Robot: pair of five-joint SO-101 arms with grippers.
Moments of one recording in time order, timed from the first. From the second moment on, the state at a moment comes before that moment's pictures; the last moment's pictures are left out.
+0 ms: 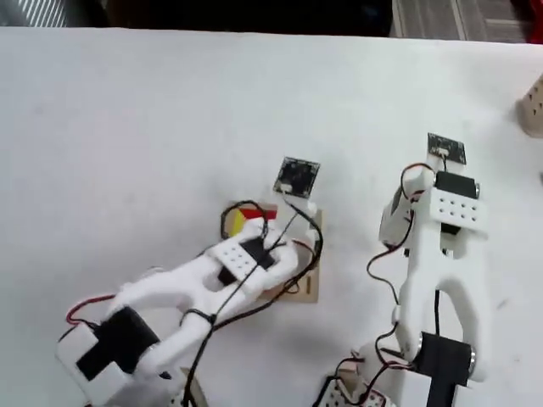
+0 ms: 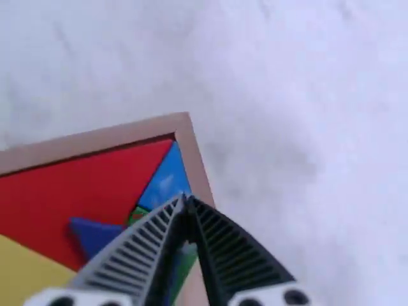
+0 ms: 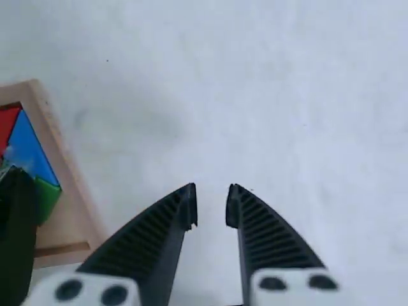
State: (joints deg) left arm 40.7 -2.2 48.9 15.2 27.0; right arm 11.9 -13.1 29.9 77.8 1.0
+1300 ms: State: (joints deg) left arm 34.8 2.2 40.8 29.6 23.7; right arm 11.9 -13.1 30.9 76.7 1.0
